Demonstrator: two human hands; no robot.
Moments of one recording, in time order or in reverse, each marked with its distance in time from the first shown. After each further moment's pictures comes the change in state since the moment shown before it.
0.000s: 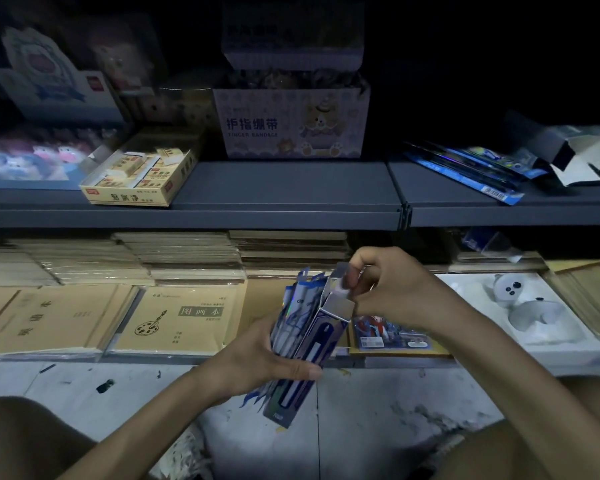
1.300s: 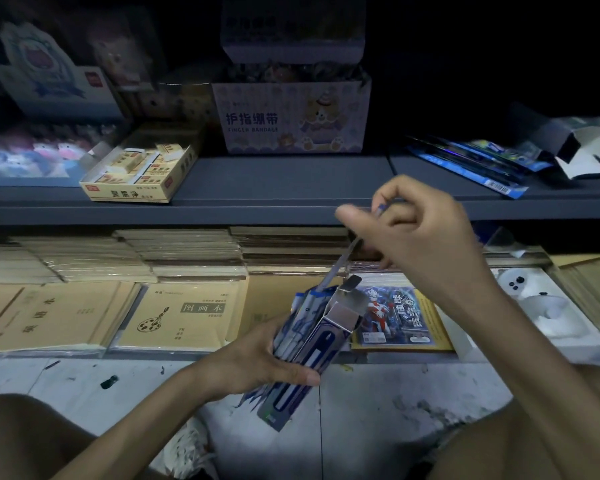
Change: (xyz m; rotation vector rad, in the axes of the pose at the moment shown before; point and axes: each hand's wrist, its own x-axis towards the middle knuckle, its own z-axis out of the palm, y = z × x) left_hand -0.005 0.000 -0.004 0.039 -0.116 -0.045; right_hand -0.017 -0.027 -0.017 0.170 0.457 -0.325
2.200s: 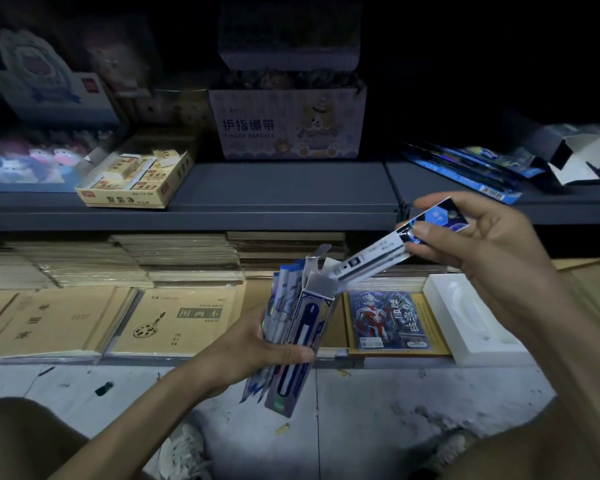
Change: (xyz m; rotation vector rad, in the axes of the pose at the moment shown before) left_hand 0.007 0.007 -0.007 -0.062 0.179 0.038; right_hand 0.002 0.039 -0.050 0.499 0.032 0.167
